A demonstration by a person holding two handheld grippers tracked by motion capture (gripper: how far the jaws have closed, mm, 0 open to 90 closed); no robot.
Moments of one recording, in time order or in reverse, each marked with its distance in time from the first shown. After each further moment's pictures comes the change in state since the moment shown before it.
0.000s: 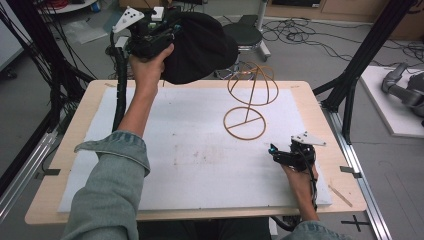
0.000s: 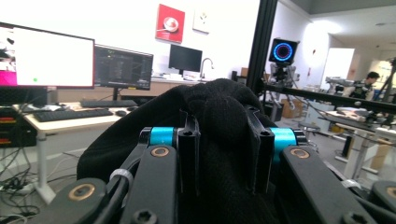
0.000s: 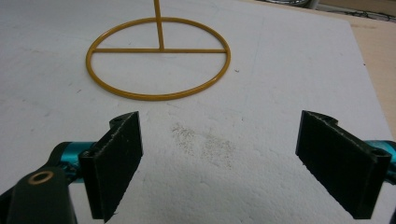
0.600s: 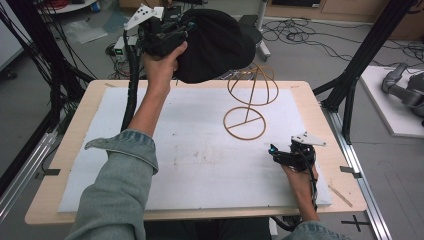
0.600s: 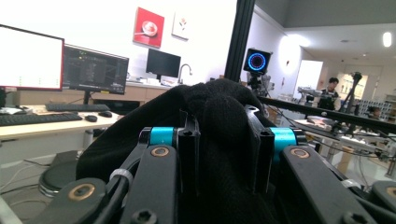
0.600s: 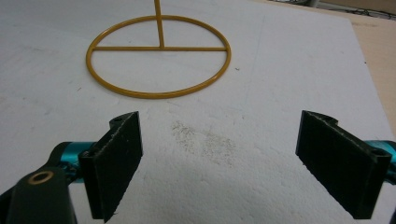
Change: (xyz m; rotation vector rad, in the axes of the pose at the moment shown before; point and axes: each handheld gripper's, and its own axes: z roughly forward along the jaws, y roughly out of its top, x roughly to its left) left arm -0.021 -0.001 0.020 -0.025 -0.085 -0.052; right arm 0.000 0.000 0.000 0.008 -0.002 0.002
